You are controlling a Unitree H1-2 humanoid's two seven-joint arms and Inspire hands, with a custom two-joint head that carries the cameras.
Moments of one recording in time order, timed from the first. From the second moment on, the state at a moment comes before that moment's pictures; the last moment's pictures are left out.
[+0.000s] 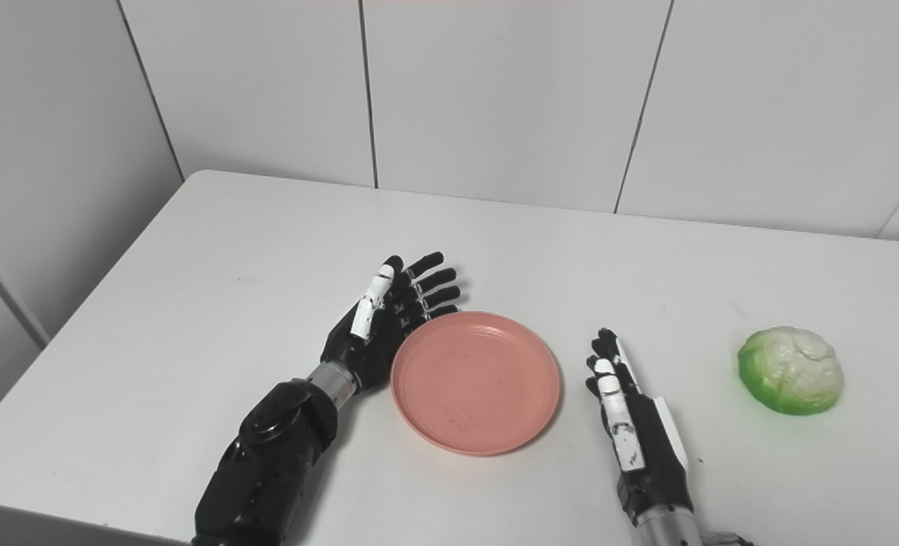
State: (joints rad) left arm -0.32 -0.01 0.02 0.22 -0.39 0.26 -0.21; right arm -0.05 -0.04 0.09 -0.19 0.03 0.22 0.12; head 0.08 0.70
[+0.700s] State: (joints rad) left arm -0.25 -0.02 -0.03 0.11 -0.37 0.30 -0.23; right arm -0.07 -0.01 0.08 -0.22 0.03 0.26 0.10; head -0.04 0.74
